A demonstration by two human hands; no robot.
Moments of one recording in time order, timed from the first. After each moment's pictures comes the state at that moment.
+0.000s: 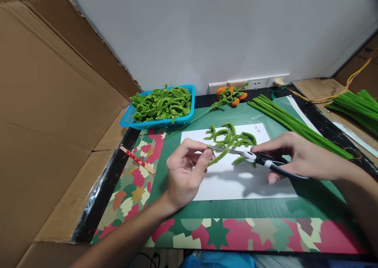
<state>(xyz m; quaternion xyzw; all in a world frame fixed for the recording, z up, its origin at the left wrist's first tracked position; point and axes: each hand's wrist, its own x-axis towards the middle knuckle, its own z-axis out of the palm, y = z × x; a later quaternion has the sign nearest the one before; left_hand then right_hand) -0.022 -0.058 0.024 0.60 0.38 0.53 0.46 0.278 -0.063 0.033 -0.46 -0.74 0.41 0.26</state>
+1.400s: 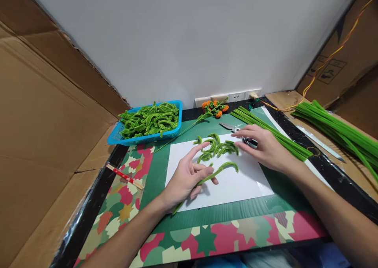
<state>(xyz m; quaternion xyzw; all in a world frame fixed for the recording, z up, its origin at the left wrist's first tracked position) -0.018 -0.040 0.033 0.54 0.39 0.23 0.71 0.267 -0.051 0.018 -0.54 -0.76 0.16 0.33</state>
